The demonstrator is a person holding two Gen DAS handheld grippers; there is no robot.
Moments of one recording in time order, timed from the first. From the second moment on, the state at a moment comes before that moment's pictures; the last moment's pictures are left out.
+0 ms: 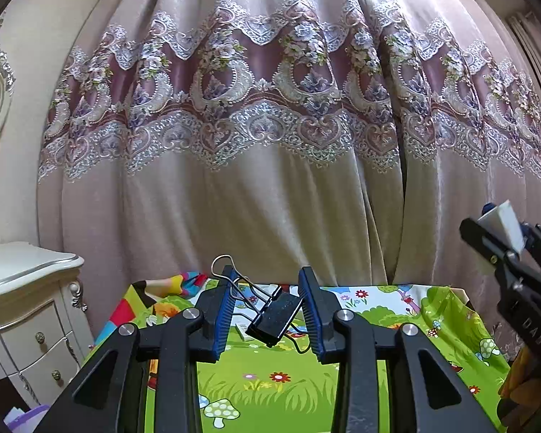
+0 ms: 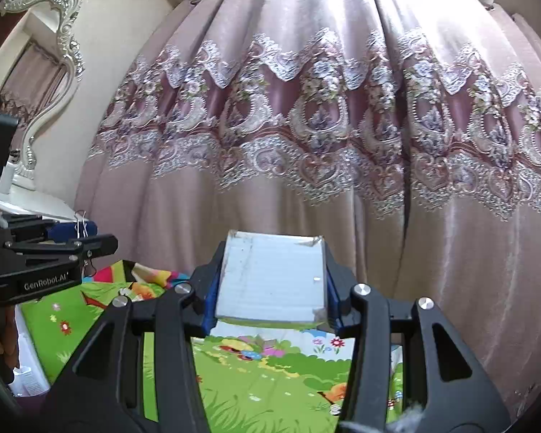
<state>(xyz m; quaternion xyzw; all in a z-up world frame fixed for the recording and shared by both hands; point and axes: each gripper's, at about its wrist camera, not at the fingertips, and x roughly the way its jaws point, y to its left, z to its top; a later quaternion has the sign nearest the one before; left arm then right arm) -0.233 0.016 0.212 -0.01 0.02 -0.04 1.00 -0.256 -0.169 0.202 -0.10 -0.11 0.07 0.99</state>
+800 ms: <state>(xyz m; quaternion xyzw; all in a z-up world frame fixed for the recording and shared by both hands) -0.282 0.122 0.159 -0.05 0.09 0.07 0.99 -0.259 -0.047 0.170 -0.14 0.01 0.32 0.94</state>
